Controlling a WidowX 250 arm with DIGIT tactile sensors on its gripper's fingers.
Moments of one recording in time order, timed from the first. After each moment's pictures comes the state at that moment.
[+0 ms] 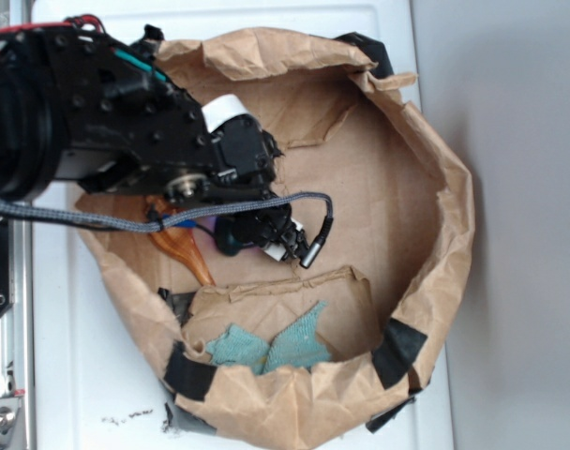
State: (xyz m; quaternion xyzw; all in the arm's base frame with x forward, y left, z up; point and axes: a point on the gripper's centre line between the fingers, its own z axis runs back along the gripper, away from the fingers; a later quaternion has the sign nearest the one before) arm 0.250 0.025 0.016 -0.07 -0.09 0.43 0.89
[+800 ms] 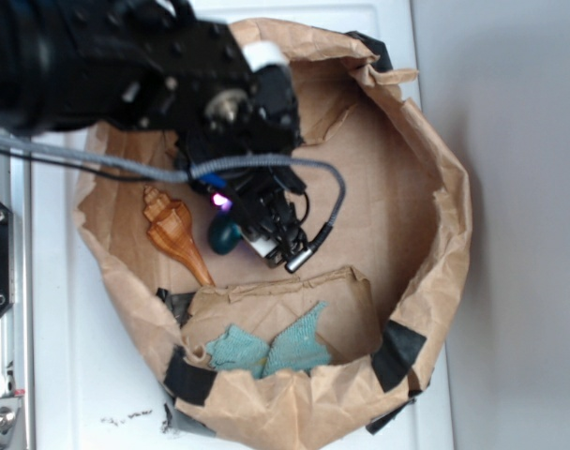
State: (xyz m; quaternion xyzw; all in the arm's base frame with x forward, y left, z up) arm 0.251 0.028 0.063 -0.11 -0.03 0.32 0.94
